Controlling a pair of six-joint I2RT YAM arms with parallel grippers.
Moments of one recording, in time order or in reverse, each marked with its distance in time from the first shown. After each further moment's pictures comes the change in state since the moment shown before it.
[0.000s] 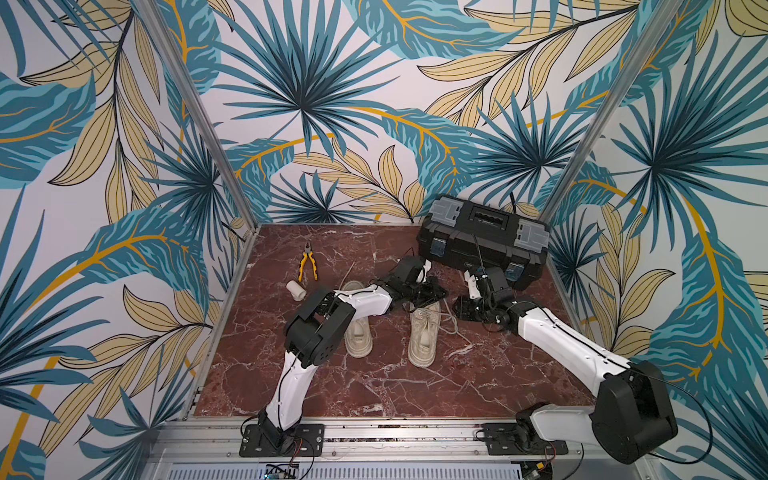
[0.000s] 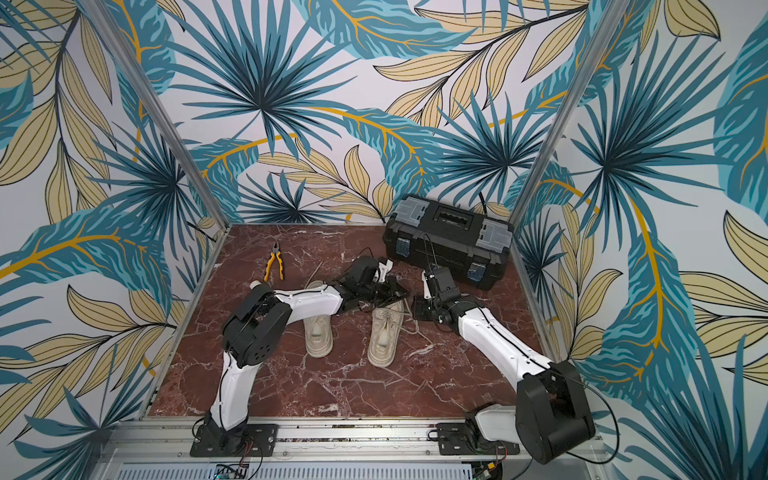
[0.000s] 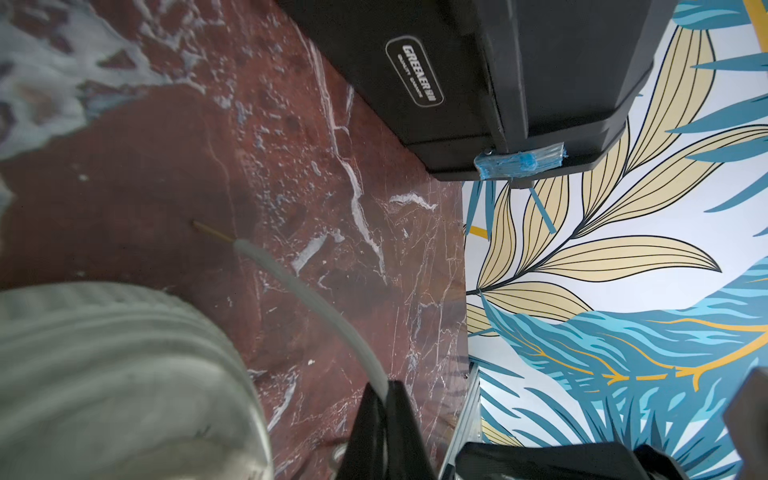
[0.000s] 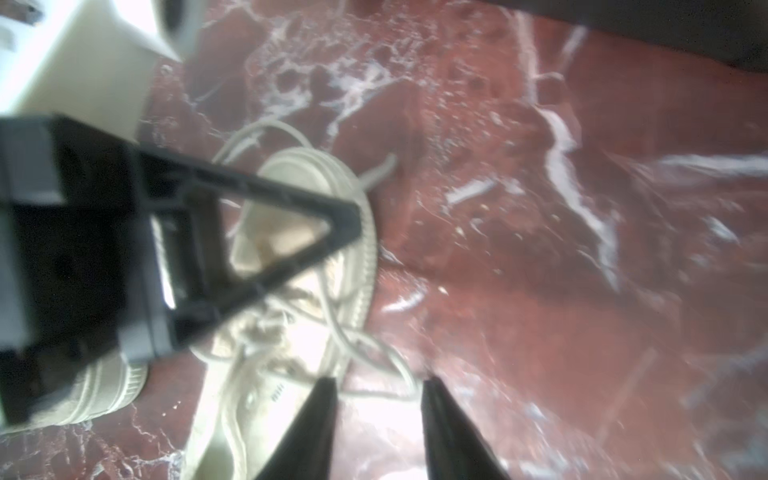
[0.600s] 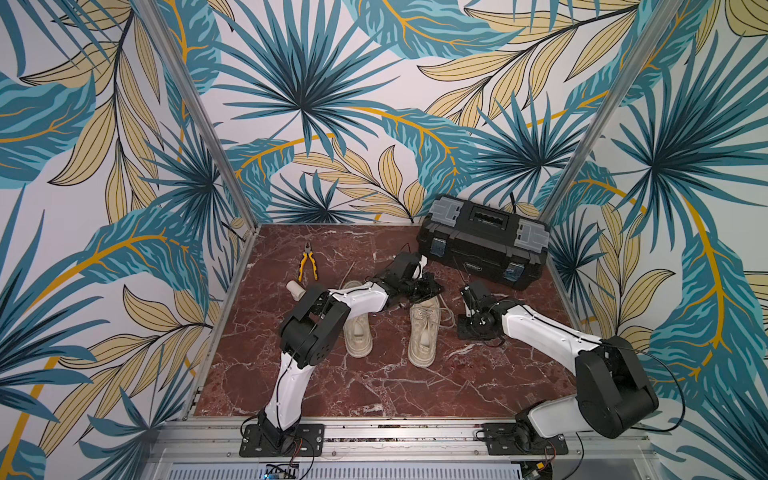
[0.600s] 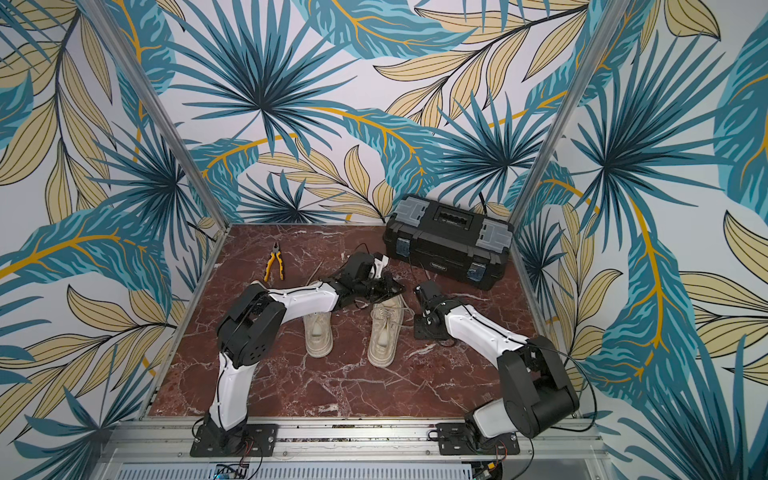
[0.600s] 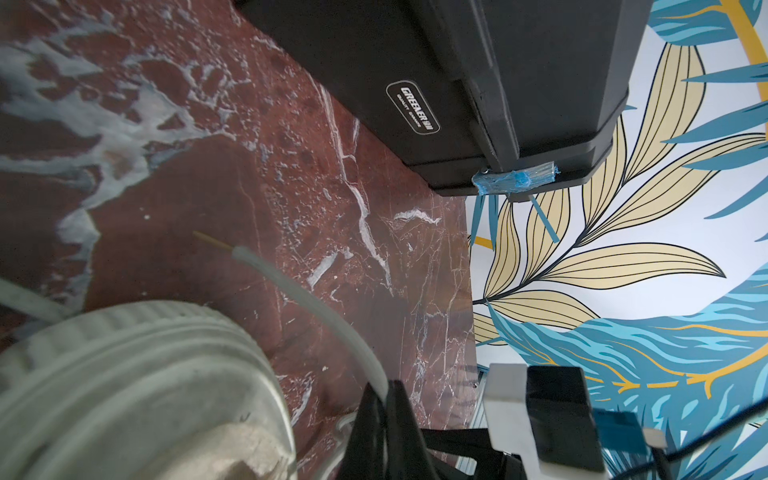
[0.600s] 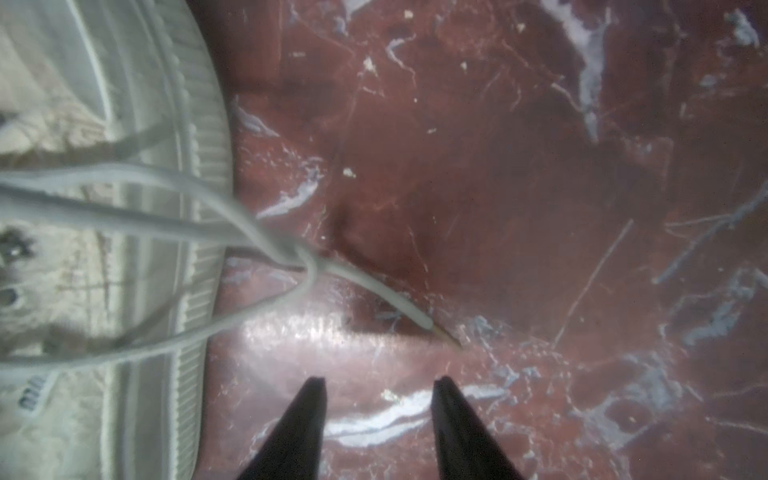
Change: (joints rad) left arm 0.016 -0.024 -0.003 -0.023 -0.016 0.039; right arm 0.058 0.185 -0.011 -0.114 0.135 0.026
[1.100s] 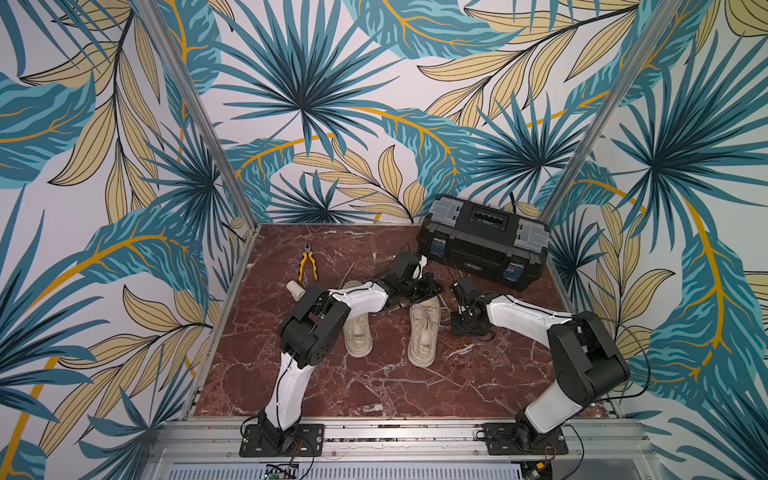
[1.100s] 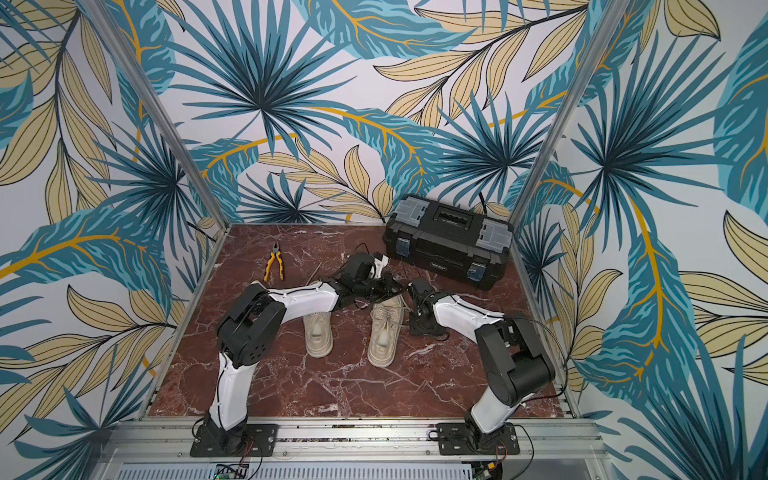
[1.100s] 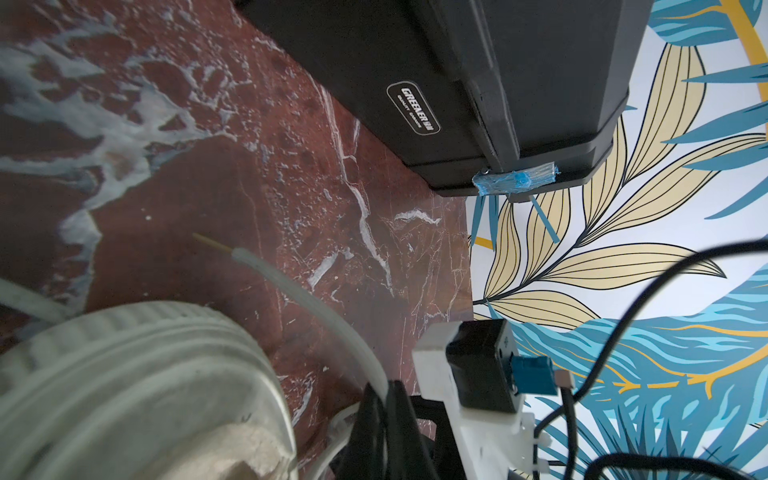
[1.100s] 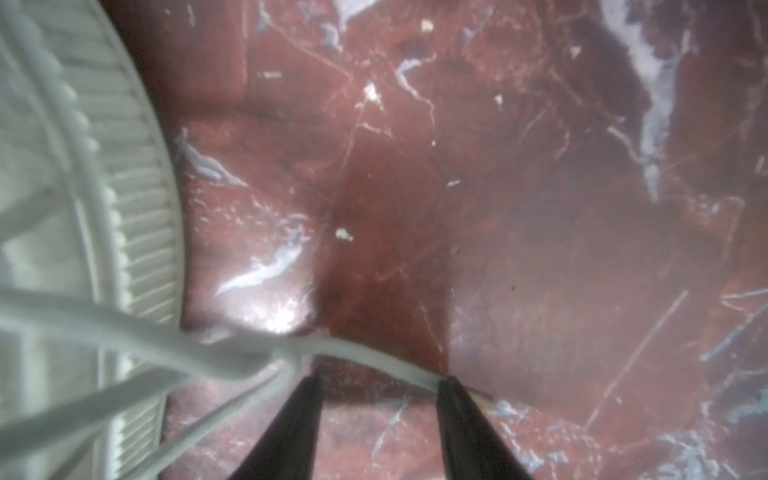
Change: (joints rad) left arm 0.000 0.000 0.000 0.000 0.000 0.000; right arm 0.002 0.161 0.068 0.029 0.040 -0.015
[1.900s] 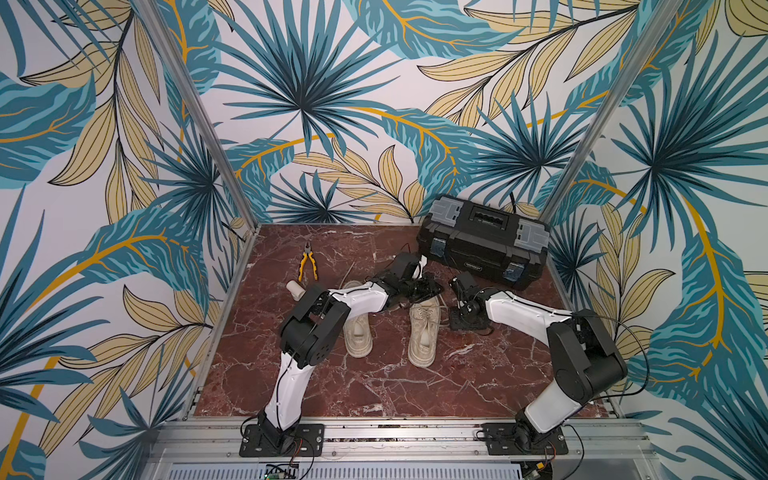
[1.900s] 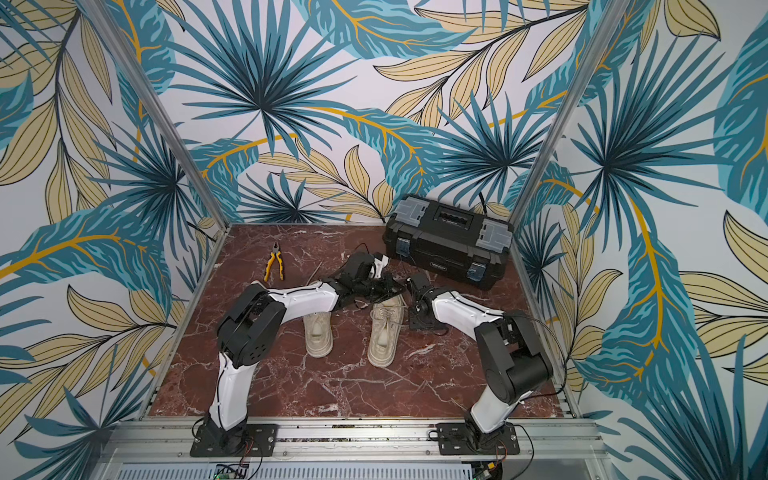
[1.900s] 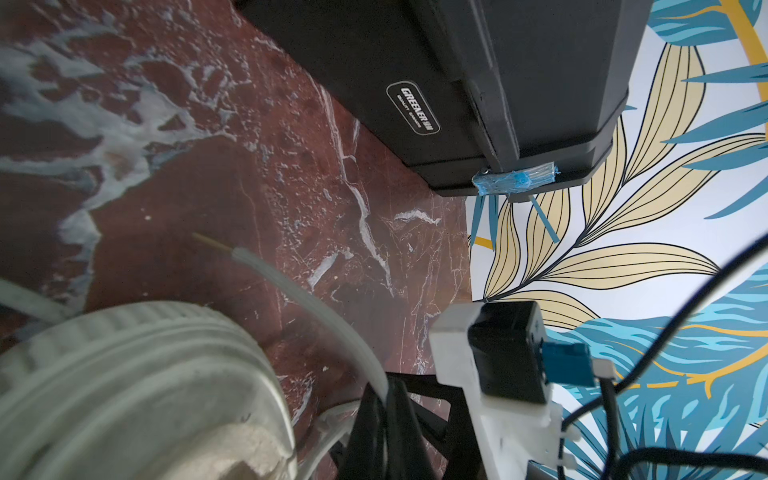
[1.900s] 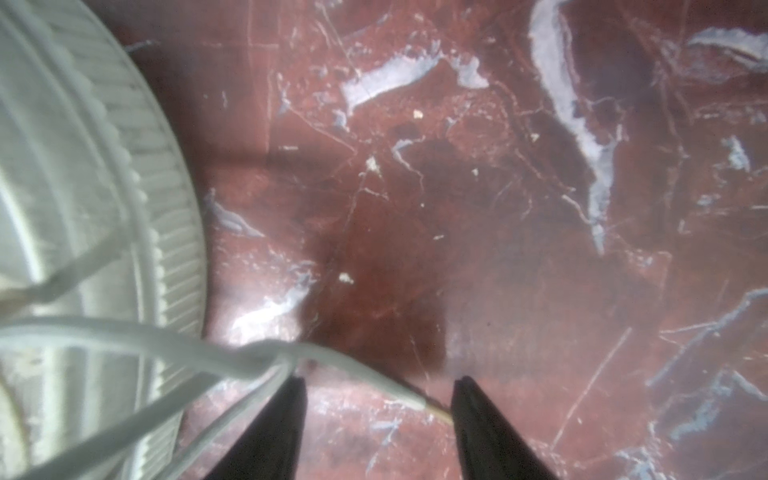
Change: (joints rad) left arm 0.000 0.000 0.000 0.000 0.001 0.000; right arm 0.000 0.024 0.053 -0.005 0.042 -0.035
